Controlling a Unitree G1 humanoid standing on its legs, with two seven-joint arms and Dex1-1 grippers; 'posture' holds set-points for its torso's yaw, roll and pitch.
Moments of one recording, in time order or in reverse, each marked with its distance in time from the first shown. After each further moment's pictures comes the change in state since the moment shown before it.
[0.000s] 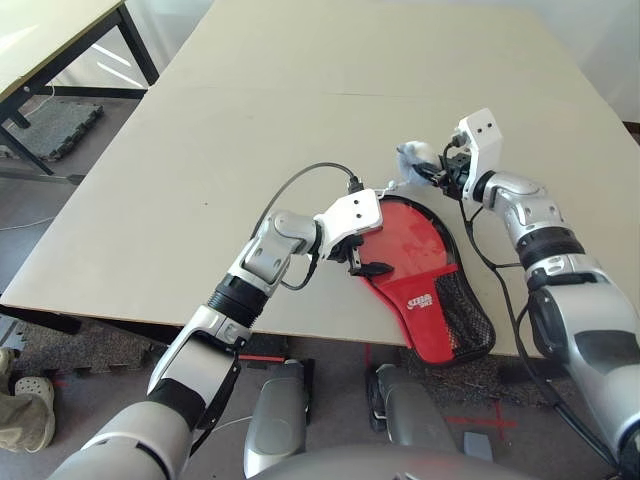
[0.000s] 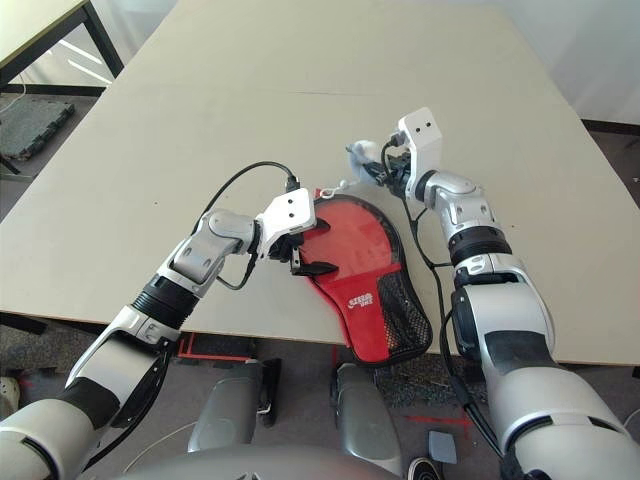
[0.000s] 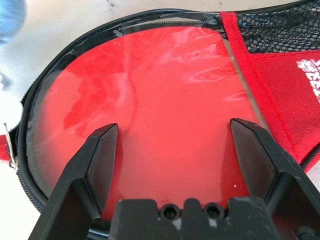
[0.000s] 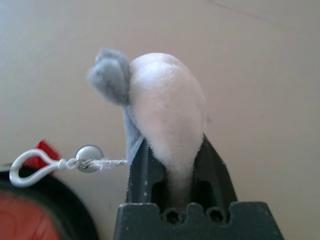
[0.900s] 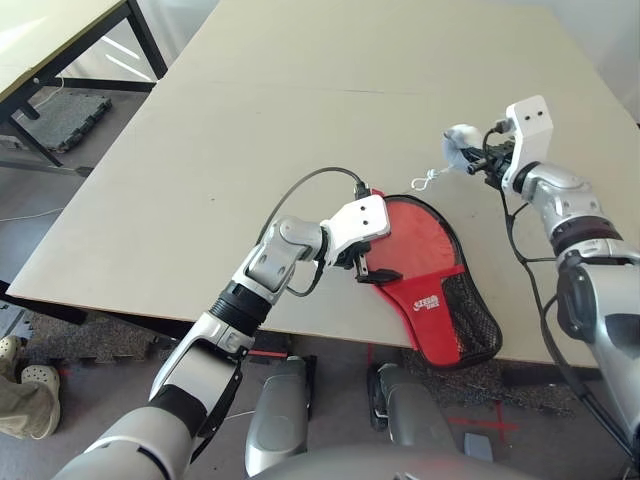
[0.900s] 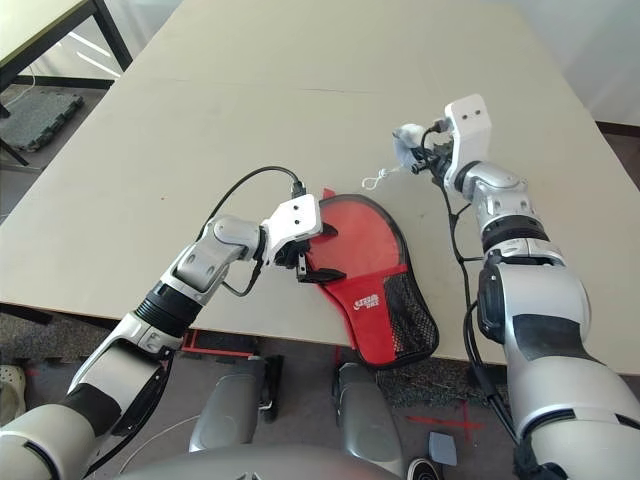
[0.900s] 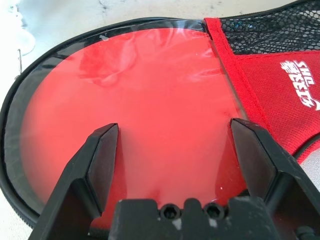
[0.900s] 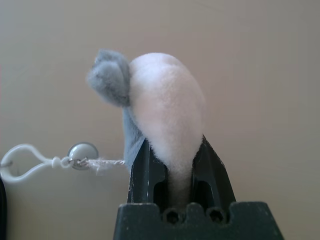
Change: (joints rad) left arm -0.013 -0.016 -0.016 0.038 -0.014 -0.021 -0.001; right arm 0.068 -0.177 -0.079 0.042 -0.035 -0.049 0.026
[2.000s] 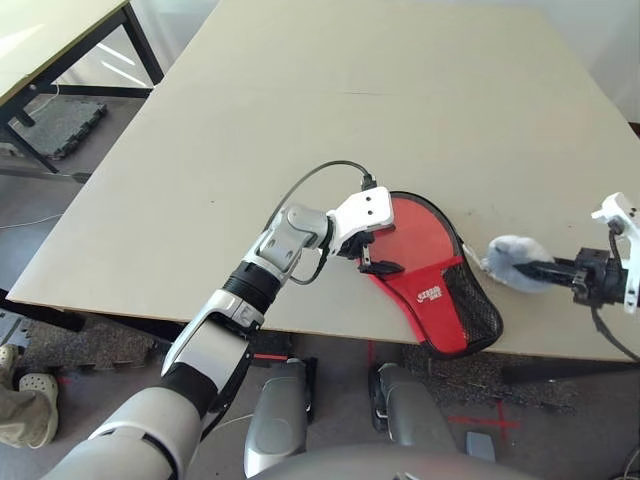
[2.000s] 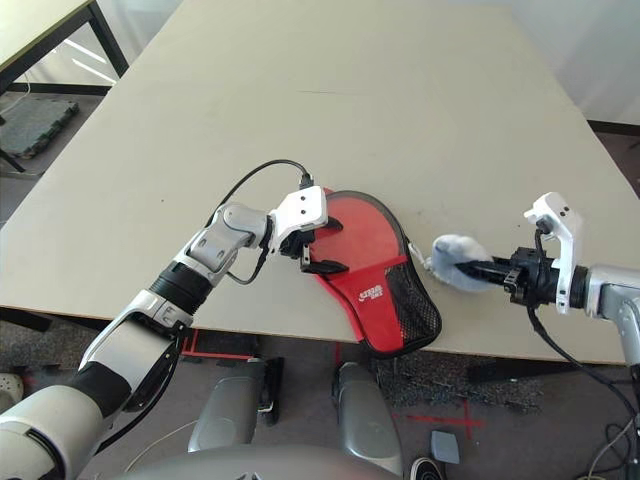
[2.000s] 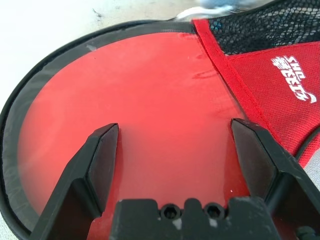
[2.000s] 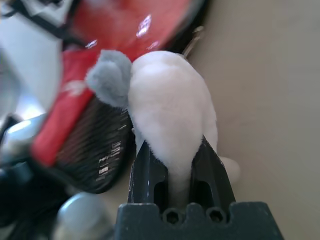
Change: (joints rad) left arm -0.104 -0.038 0.003 0.218 0.000 -0.128 -0.027; right arm 0.920 -0.396 -0.122 -1.145 0.488 0.809 0.576
